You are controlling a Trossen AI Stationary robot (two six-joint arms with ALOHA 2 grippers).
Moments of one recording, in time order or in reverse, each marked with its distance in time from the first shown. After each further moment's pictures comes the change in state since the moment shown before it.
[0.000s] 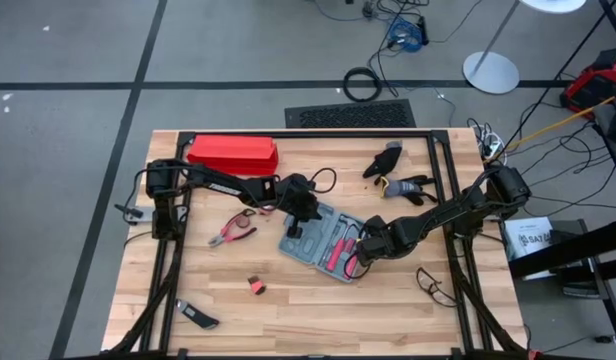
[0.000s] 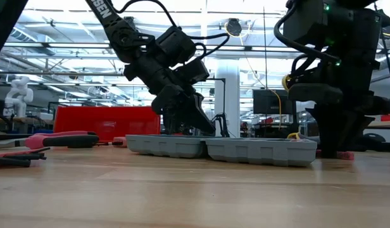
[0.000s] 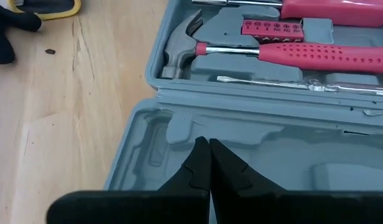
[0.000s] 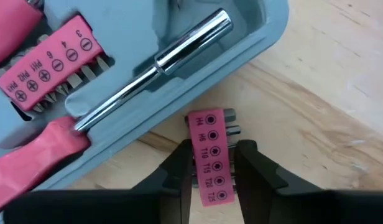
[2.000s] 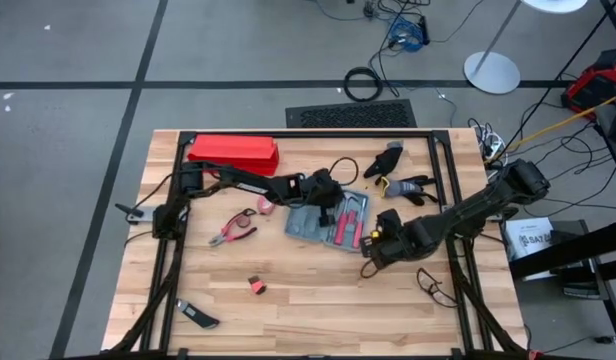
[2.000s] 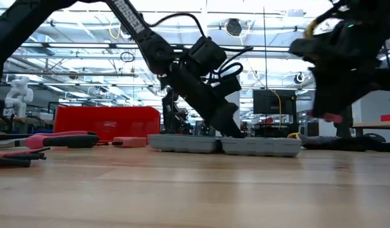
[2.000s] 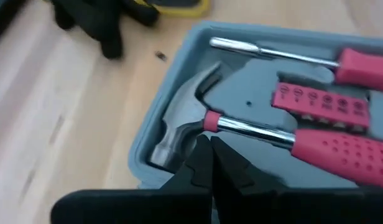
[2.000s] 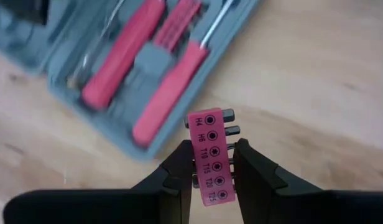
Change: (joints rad) left arm -0.001 0.253 0.307 -0.004 -0.305 -0.223; right arm 0.113 -0.234 0.042 -0.132 0.277 0.292
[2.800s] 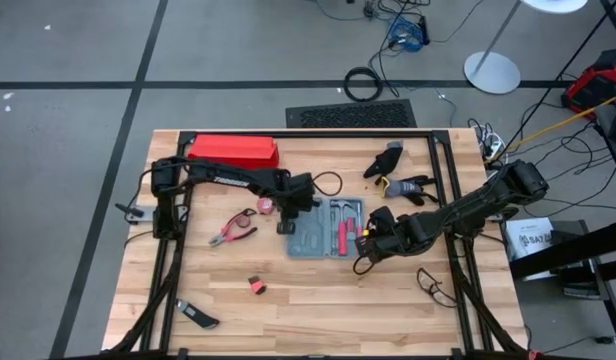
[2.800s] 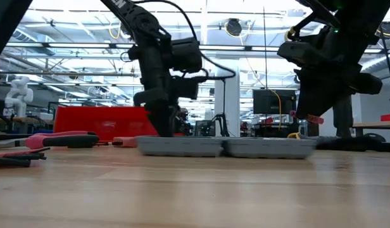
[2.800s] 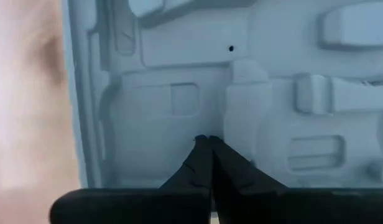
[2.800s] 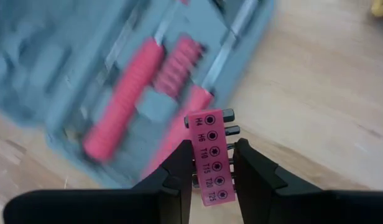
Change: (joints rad) left arm 0.015 -0.216 -0.076 -0.743 0.157 0.087; right arm -0.065 0.019 0.000 0.083 0.011 -0.210
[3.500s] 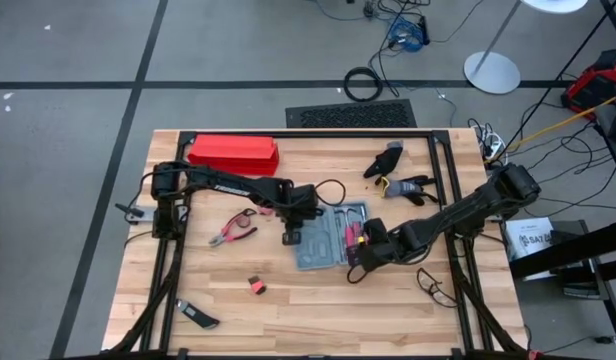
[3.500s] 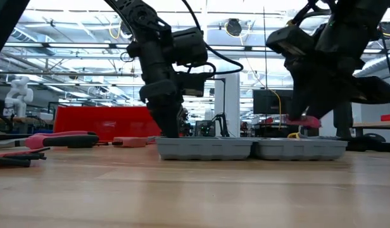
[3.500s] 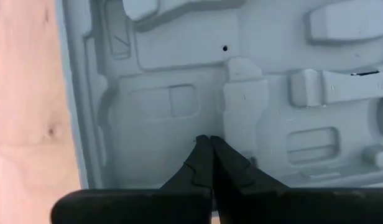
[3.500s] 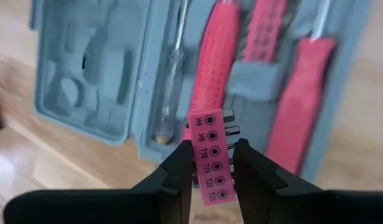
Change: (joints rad) left arm -0.081 0.003 -0.002 0.065 0.013 -0.176; right arm 0.035 0.074 0.022 0.188 -0.148 0.201
